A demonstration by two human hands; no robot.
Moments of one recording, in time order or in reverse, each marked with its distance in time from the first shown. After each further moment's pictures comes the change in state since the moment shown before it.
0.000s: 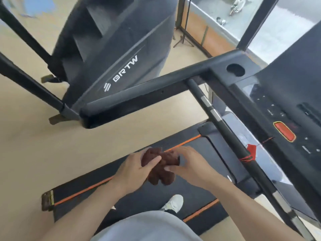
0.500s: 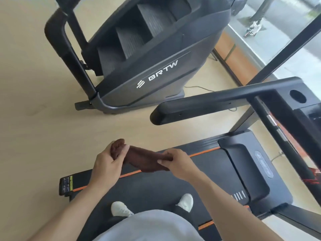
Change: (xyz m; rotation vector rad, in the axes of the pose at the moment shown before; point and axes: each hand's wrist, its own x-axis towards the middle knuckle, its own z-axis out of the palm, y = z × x) left_hand -0.077 -0.192 -0.237 -0.258 0.551 -0.168; right_hand 0.115 -0.213 0.187 0.083 -0.090 0.168
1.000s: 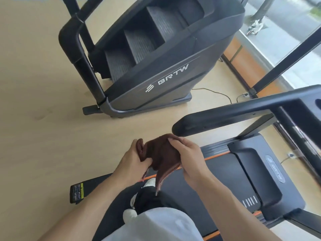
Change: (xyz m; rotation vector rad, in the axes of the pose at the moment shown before) left_hand 0.082 -0.003 -0.037 0.151 -0.349 -0.053; right_hand 0.025 -0.131 0.023 0.897 0.239 0.126
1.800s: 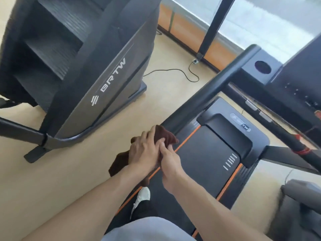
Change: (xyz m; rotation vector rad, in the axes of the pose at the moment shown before) left_hand 0.176 0.136 0.141 0.671 -0.216 0.415; right_hand 0.137 -0.002 -0.064 0.521 0.381 0.266
